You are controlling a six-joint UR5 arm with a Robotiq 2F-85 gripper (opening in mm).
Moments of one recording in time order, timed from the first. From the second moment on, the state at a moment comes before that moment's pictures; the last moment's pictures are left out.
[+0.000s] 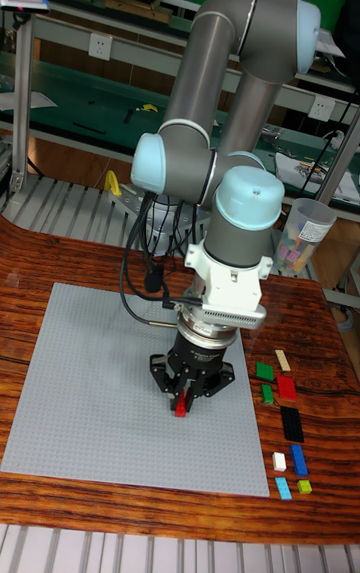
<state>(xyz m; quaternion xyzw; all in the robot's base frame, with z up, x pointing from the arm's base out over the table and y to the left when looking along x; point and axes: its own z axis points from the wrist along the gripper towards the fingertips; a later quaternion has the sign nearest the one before) 0.628 0.061 0.010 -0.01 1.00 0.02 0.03</state>
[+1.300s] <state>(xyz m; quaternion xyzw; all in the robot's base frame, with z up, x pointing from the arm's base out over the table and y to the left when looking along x) 0.623 0.051 0.009 -0.02 1.00 0.00 0.03</state>
